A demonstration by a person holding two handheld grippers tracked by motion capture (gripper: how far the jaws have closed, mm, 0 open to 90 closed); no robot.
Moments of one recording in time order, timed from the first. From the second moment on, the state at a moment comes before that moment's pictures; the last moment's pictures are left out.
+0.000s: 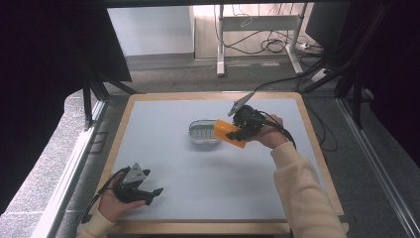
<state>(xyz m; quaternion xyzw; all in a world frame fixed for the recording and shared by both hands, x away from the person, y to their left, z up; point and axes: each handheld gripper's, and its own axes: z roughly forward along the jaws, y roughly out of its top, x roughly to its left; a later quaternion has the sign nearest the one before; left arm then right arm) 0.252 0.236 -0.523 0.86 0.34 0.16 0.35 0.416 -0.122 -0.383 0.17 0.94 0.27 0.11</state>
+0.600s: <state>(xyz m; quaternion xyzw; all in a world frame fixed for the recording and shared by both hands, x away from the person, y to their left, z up) 0.252 0.237 -0.523 0.86 0.34 0.16 0.35 0.435 -0.103 -0.386 0.15 0.94 0.28 0.10</state>
